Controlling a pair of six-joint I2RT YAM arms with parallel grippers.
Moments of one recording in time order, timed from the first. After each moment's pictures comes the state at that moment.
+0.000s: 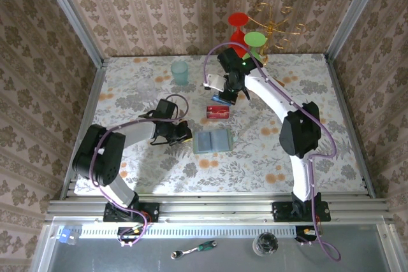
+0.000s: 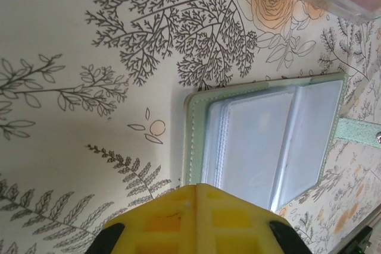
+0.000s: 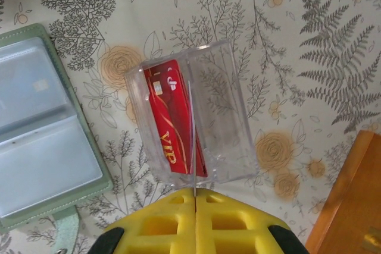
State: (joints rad) left arm -0.47 1.63 0.83 -0.28 0.49 -0.69; right arm 0.48 2.09 2.00 -1.09 -0.10 -0.79
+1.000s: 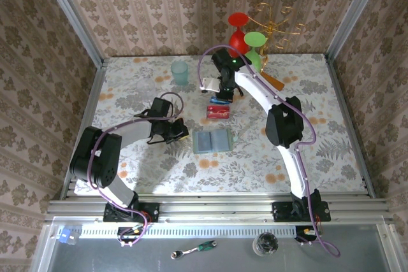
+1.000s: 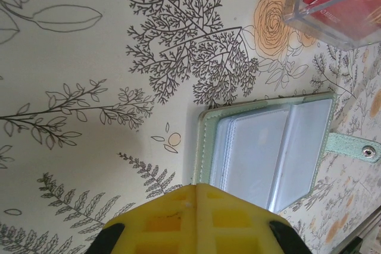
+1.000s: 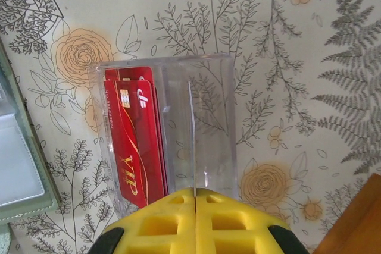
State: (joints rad) left arm -0.42 1.61 0.82 -0.28 0.50 -0.69; right arm 0.47 2.32 2.23 -1.18 -0.08 -0.94
